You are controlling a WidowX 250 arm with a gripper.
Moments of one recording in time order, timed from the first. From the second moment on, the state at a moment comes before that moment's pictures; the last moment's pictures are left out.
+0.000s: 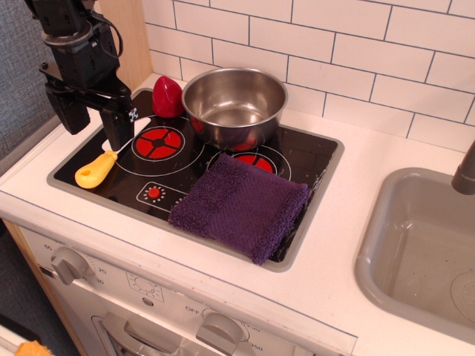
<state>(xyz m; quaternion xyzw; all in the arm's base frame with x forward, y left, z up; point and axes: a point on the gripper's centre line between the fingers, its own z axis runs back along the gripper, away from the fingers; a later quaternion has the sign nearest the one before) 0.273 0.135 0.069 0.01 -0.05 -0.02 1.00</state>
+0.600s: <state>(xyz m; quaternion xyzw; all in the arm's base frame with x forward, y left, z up) 0.302 0.147 0.044 0.00 -0.03 0.01 1.00</state>
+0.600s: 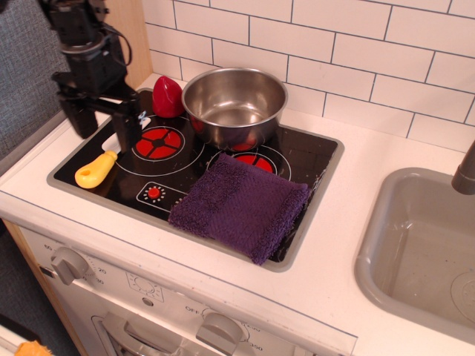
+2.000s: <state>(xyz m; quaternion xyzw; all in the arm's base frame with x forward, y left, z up) 0.400 0.145 0.026 0.01 -0.05 0.02 1.00</state>
